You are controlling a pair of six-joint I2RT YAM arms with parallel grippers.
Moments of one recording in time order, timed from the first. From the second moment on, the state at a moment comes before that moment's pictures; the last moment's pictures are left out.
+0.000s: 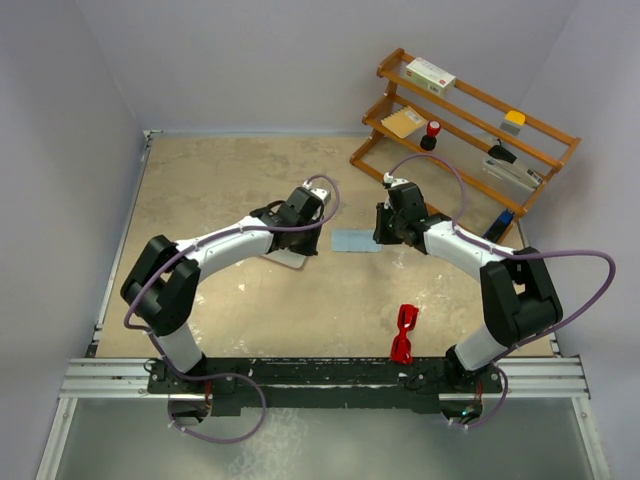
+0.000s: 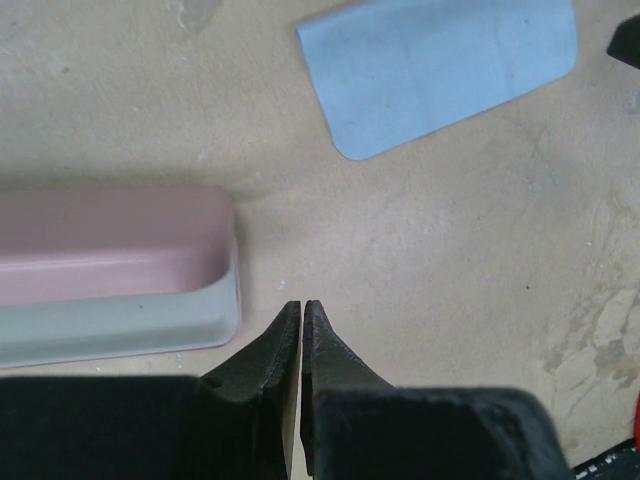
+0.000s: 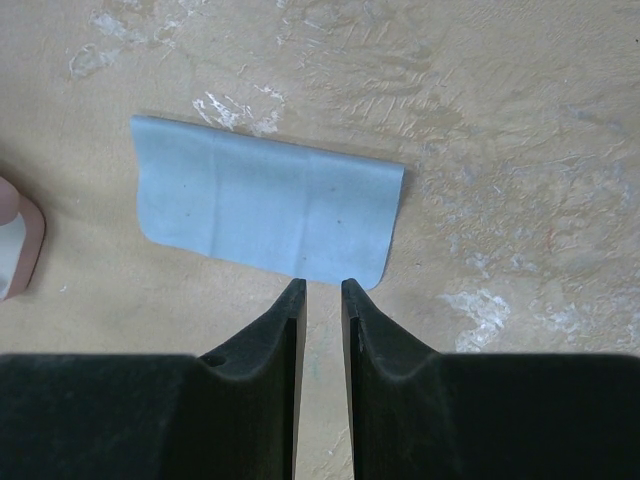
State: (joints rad) left arm -0.72 1.71 1.19 -0.42 -0.03 -0.39; right arm 0.40 1.58 0.94 -0.21 0.01 0.32
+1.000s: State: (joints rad) left arm -0.62 1.83 1.27 -0.40 0.00 -0.34; right arm 0.40 1.57 0.92 -0.22 0.01 0.32
